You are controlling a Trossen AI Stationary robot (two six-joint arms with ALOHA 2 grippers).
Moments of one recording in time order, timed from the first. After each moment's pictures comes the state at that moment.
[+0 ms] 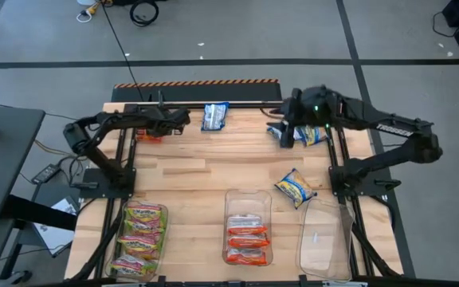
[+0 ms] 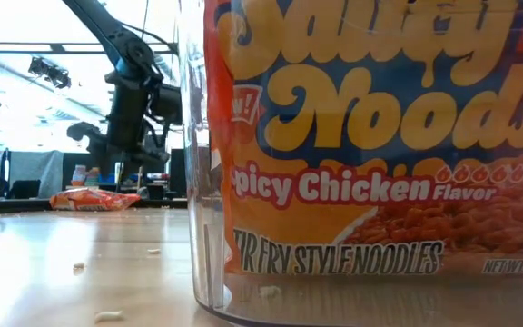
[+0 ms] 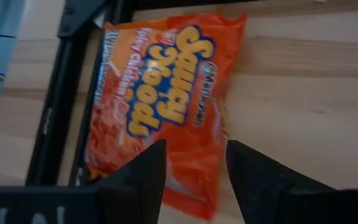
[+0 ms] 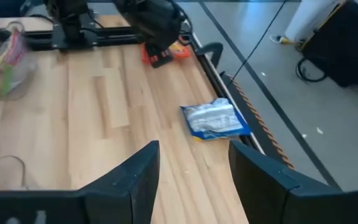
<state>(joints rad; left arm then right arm) 0.63 1.60 0.90 -0.83 -0.64 -1.01 -0.23 1.13 1.26 -0.66 0.12 -0.08</state>
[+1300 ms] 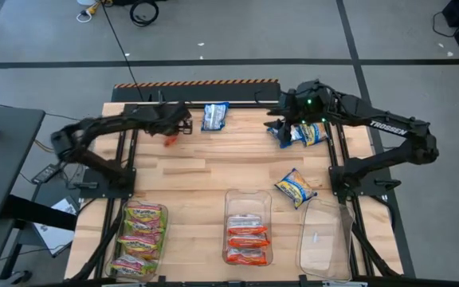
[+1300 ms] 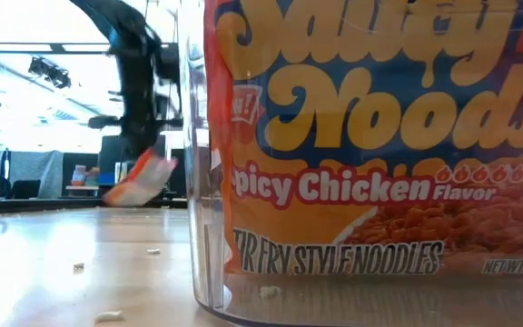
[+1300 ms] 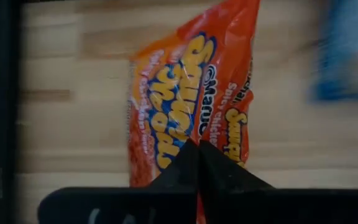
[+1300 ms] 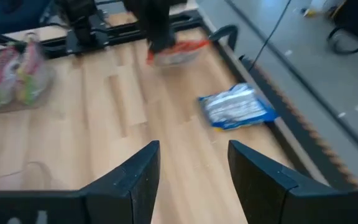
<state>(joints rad) 0.56 1.48 0.96 -0.77 -0.39 -0.91 -0.34 1.18 1.26 -0.66 -0.05 -0.01</state>
